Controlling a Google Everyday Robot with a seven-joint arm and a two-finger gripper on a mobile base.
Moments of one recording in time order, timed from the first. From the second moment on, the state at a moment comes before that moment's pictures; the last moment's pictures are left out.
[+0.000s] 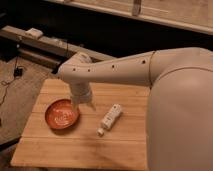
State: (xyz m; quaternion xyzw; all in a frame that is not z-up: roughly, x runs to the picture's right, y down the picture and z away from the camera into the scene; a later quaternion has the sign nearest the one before) arm -0.104 0.104 0.703 -0.26 0.23 0.64 0.68
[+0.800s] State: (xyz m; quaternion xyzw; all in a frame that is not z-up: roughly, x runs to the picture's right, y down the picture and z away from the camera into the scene) arm -0.043 0.105 0.751 -0.22 0.28 0.72 0.60
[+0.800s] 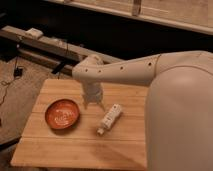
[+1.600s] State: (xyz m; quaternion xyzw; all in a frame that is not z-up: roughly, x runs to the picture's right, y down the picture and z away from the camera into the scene) arm 0.007 0.126 0.788 -0.22 0.27 0.76 0.55
